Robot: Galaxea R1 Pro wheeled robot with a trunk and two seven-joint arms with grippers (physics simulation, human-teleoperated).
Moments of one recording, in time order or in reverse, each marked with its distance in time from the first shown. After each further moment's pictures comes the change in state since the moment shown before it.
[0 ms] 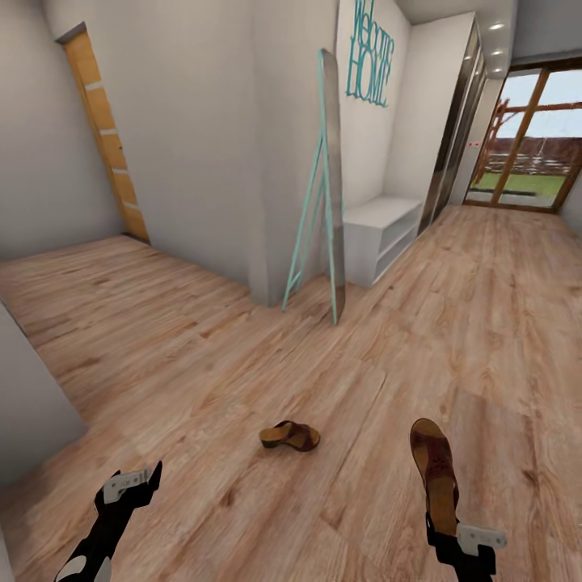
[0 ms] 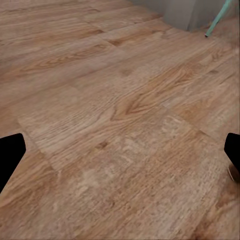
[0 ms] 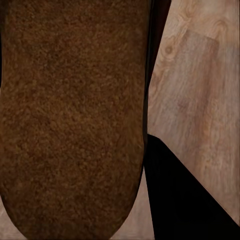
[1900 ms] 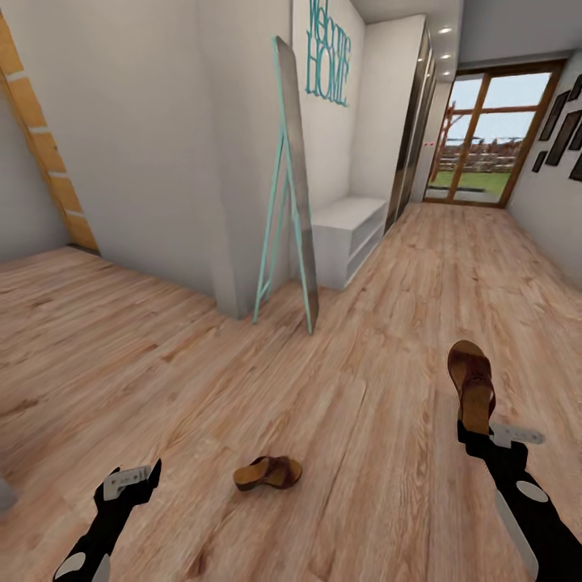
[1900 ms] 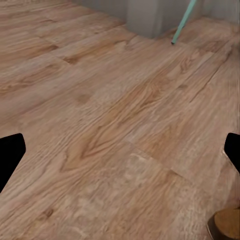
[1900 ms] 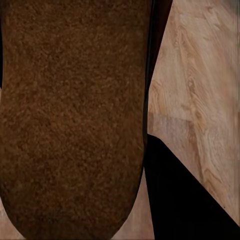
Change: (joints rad) left arm 0.000 0.001 -0.003 -0.020 -0.010 0.006 0.000; right arm -0.005 -0.113 -0.206 -0.728 0.004 0.645 0.010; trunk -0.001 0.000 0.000
